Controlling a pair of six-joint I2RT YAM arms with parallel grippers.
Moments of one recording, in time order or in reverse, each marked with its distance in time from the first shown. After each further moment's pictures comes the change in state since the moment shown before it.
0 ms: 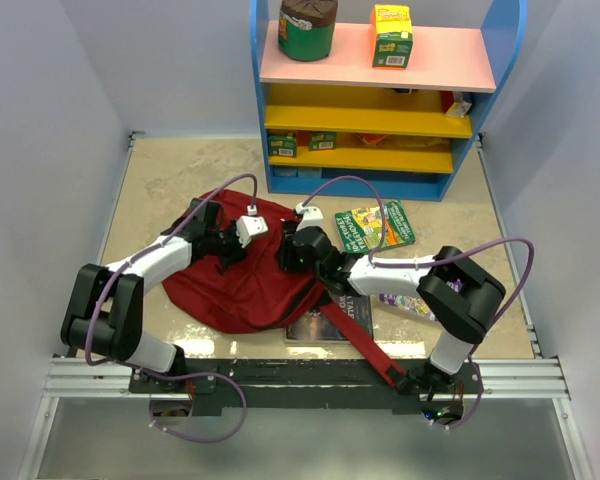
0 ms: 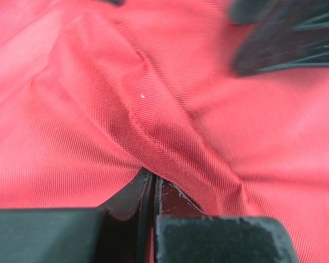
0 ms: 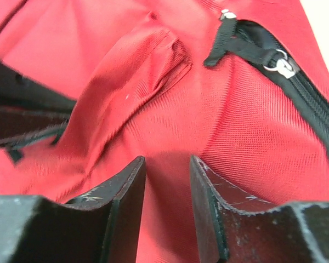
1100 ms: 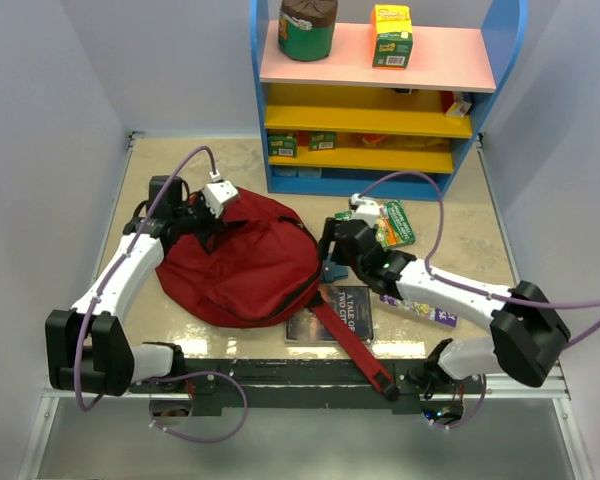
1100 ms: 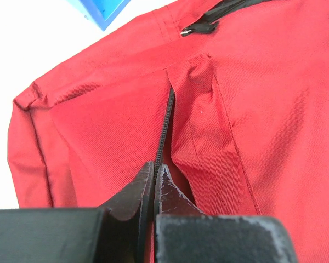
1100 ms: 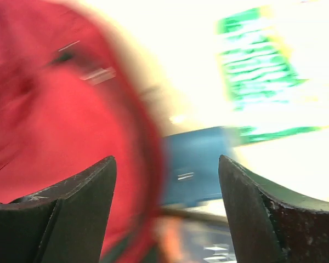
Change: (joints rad) left arm 0.149 -0.206 0.159 -0.146 -0.002 -0.127; right arm -0.090 -0.354 -0.127 -0.299 0.165 0.046
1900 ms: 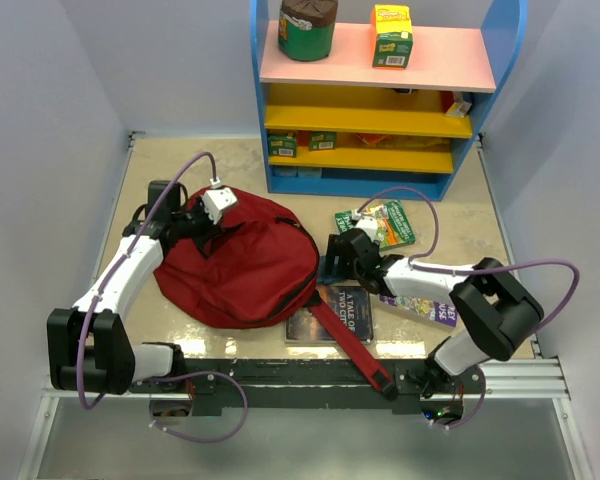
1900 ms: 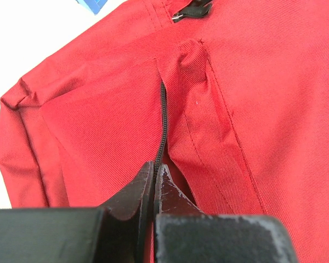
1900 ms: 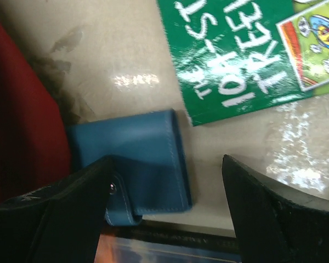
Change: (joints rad) left arm 0.034 0.004 -0.041 -0.007 0.019 0.080; right arm -0.142 0.151 -0.107 0.022 -0.102 0.029
